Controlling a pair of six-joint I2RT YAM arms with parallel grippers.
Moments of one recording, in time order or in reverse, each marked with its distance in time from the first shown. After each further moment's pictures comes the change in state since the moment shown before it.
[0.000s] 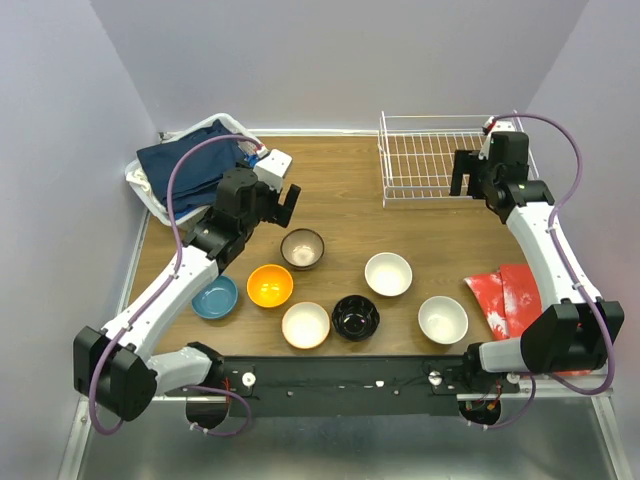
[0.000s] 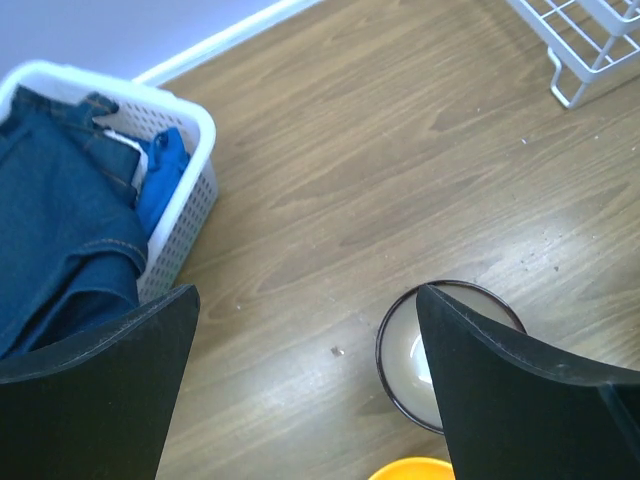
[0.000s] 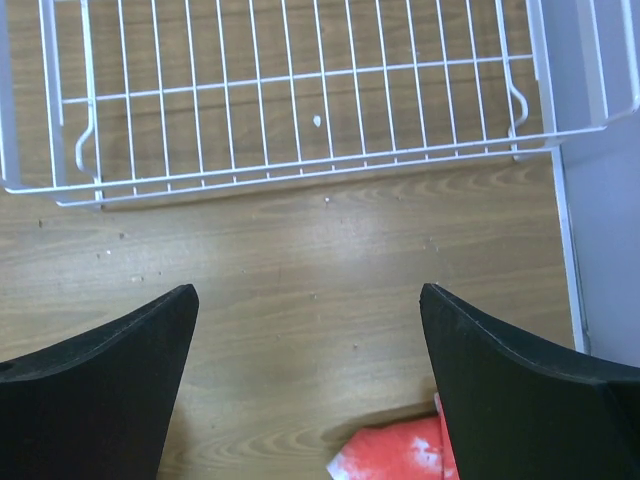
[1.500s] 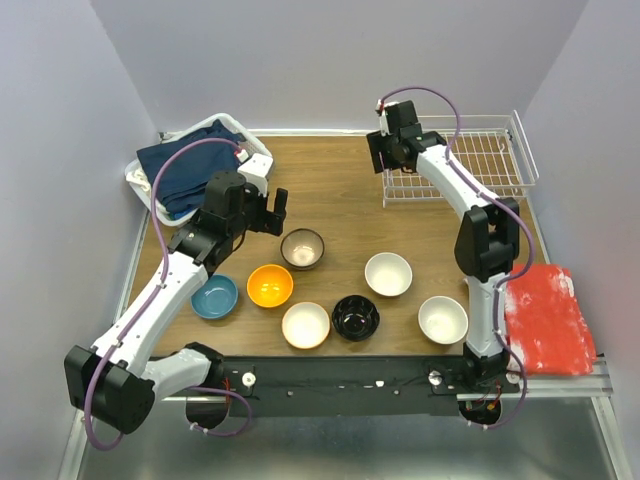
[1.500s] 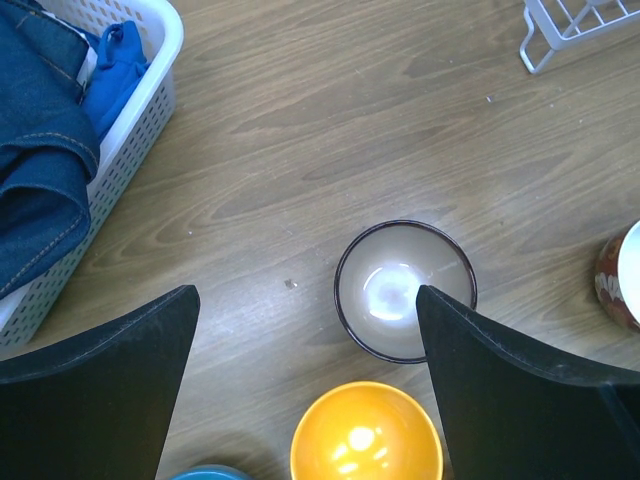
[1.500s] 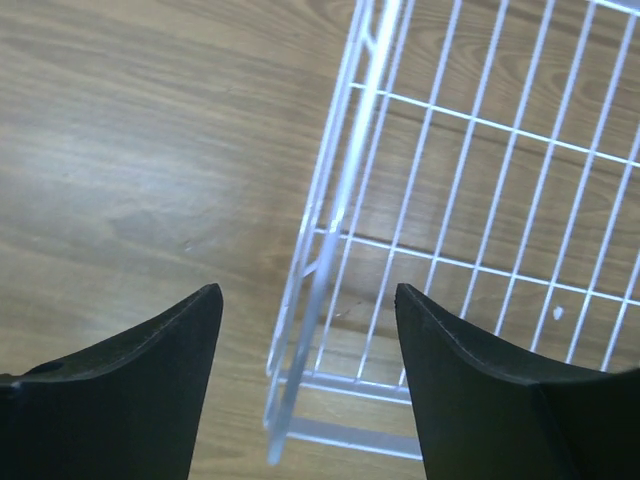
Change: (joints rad) left arm 0.059 -0.053 0.027 -0.221 0.076 -0.194; right arm 0.314 0.747 0.658 -0.057 -0.025 -0.048
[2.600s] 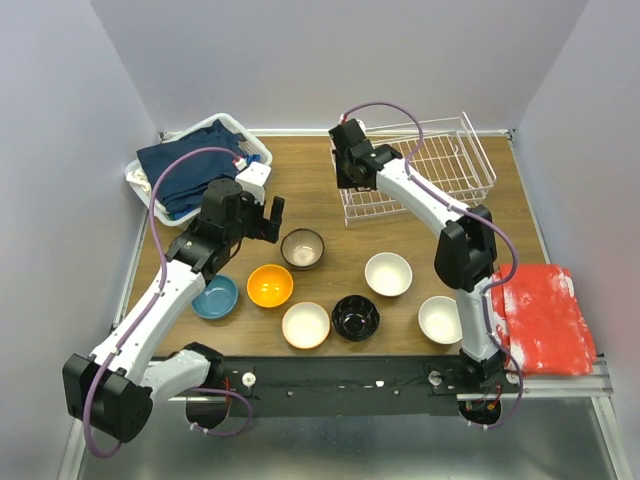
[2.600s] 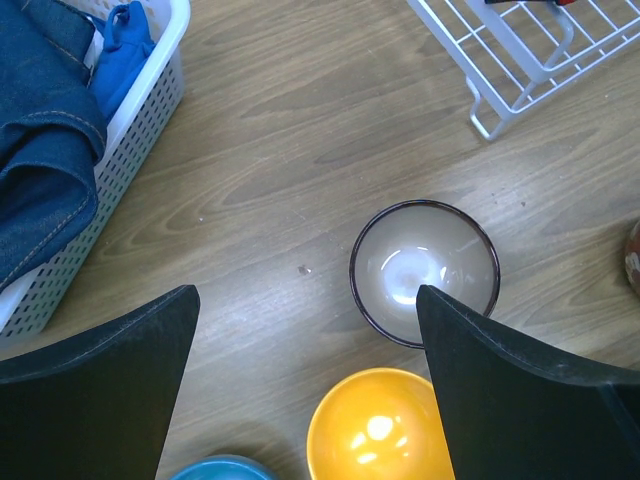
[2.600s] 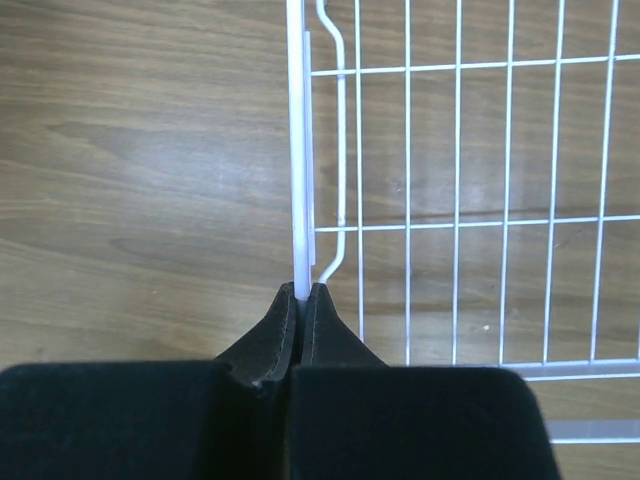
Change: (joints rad) left arm 0.013 -0.043 -0.072 0.024 0.002 0.045; right arm 0.251 0.026 0.050 -0.081 0.155 0.368
